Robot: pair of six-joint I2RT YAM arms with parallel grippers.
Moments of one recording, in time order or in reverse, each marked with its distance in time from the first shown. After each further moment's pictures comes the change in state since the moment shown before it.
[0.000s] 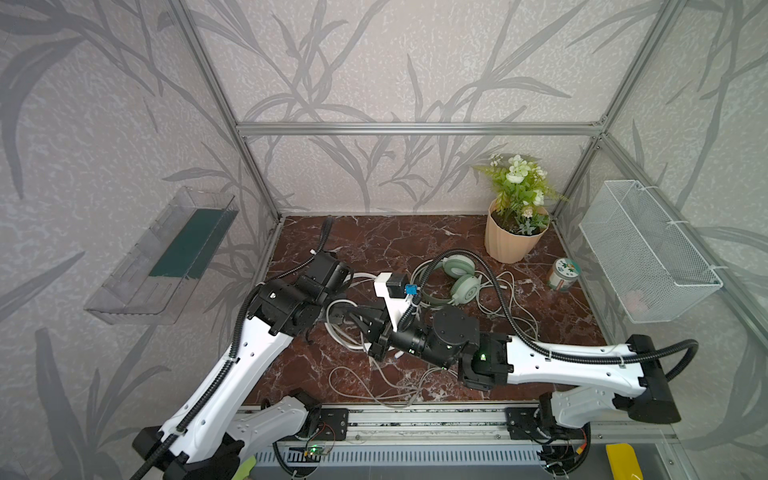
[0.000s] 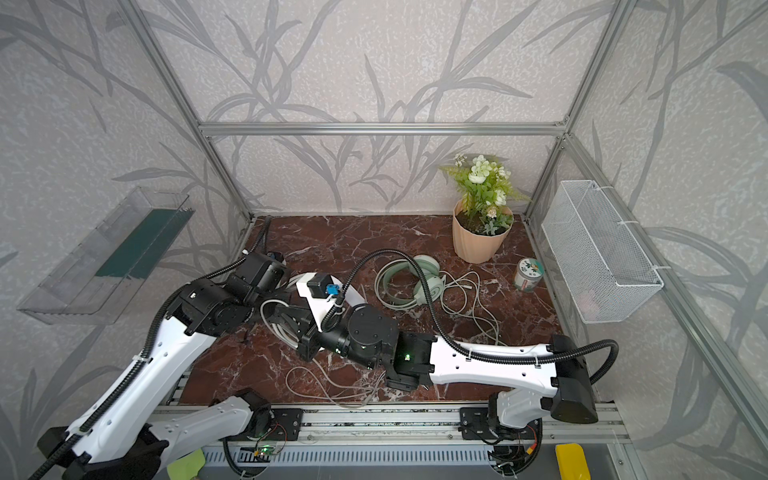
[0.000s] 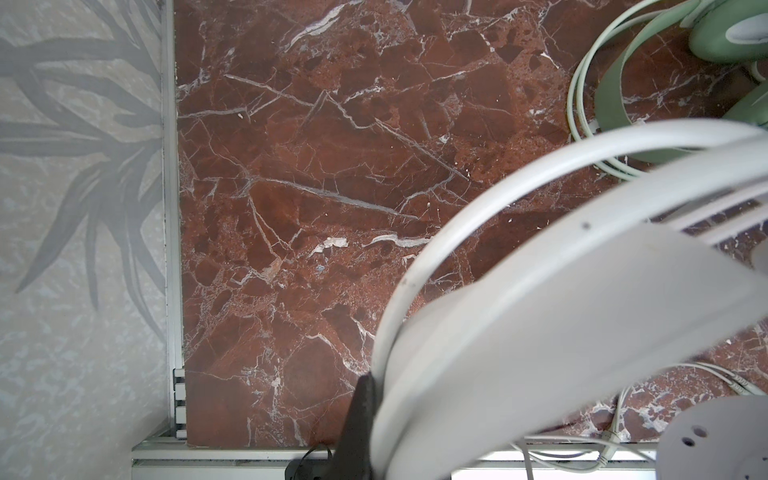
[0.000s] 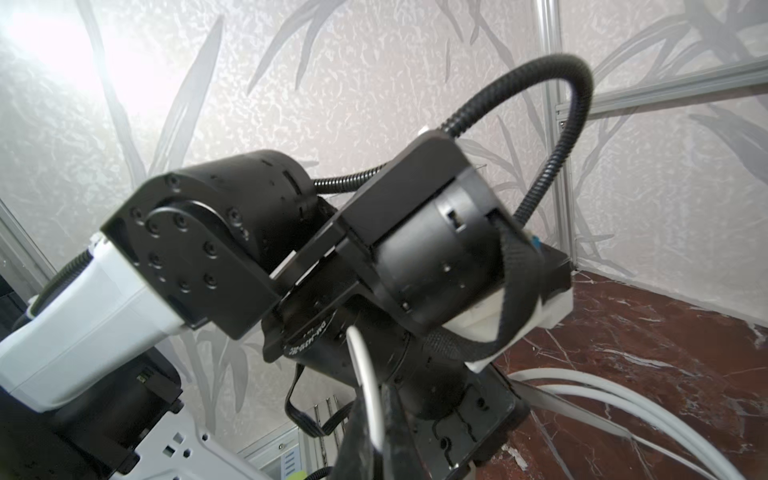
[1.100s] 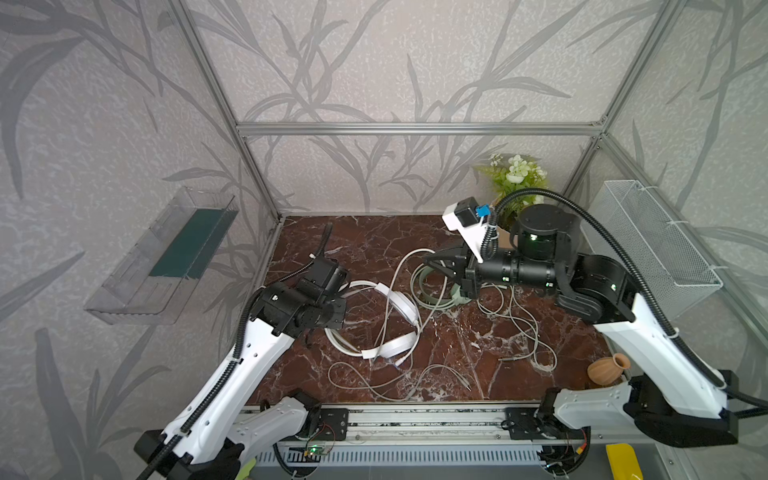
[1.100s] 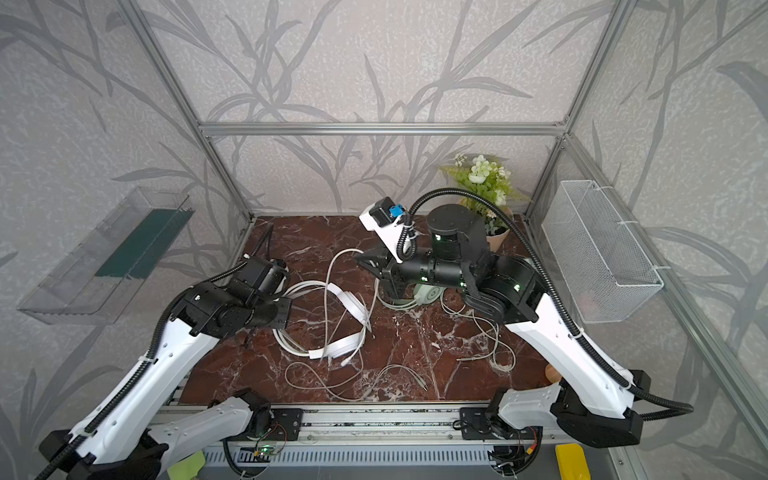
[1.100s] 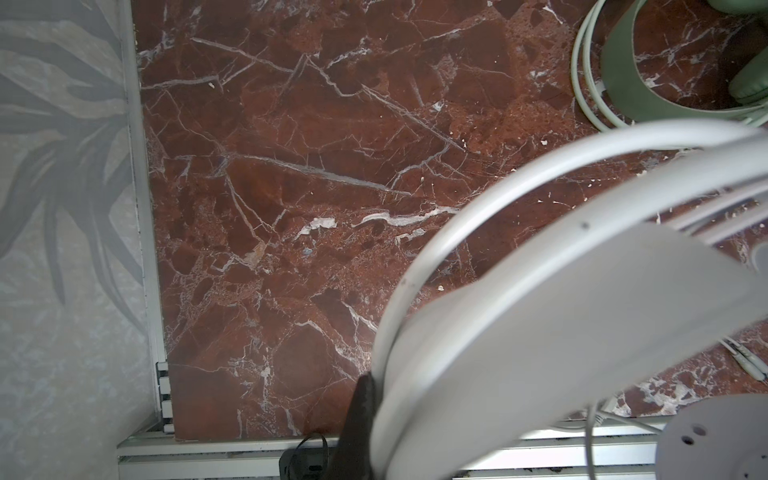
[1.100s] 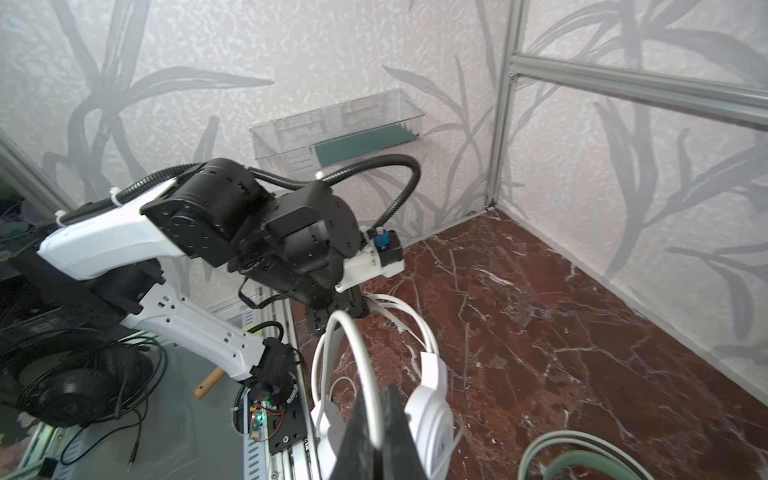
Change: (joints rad) left arm 0.024 -0.010 -0.070 0.010 0.062 0.034; right arm -0.433 -0.087 0.601 -1.093 -0.537 -0.214
